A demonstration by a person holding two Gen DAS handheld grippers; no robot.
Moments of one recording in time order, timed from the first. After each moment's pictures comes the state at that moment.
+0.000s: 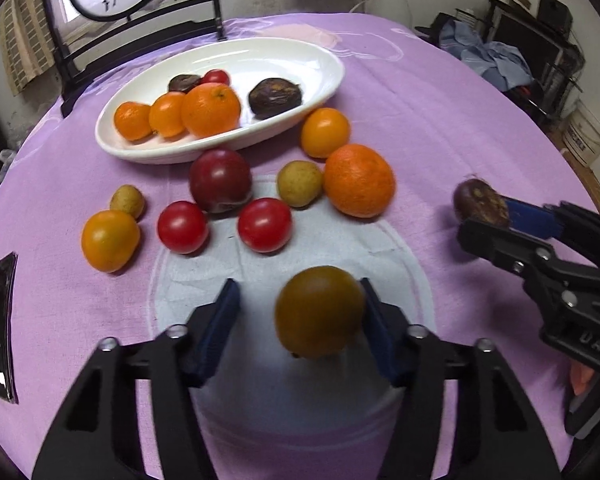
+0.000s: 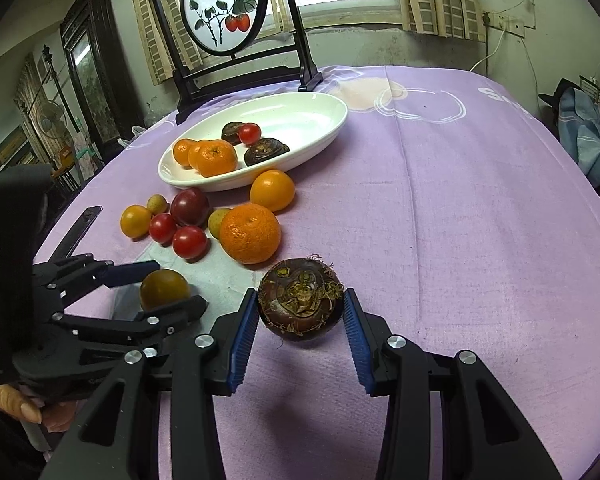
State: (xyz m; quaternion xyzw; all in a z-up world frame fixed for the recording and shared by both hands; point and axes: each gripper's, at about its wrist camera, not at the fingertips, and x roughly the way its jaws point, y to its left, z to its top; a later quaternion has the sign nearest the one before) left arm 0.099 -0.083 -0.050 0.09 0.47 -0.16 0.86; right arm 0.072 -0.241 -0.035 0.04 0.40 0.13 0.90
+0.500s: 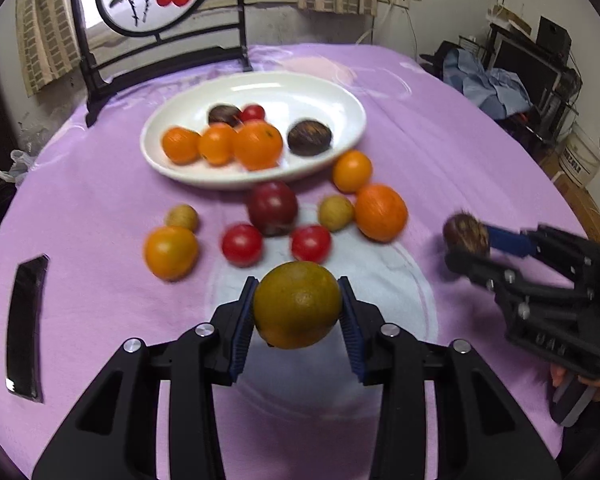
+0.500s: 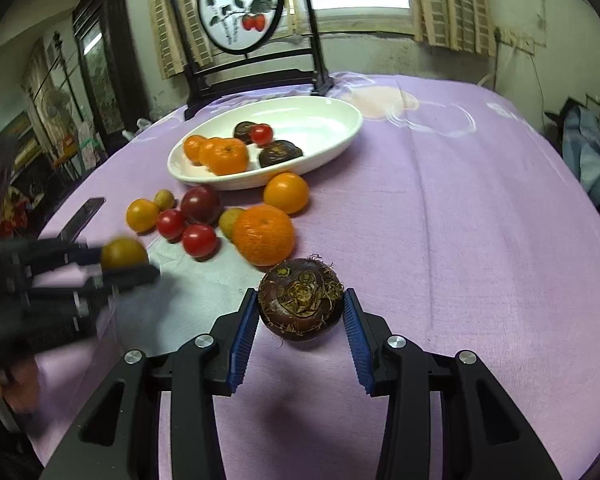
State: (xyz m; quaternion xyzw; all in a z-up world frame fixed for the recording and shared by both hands) left arm 0.092 -0.044 -0.009 0.07 0.44 -0.14 0.89; right arm 0.068 -0.219 -0.028 0.00 0.39 0.14 0.91
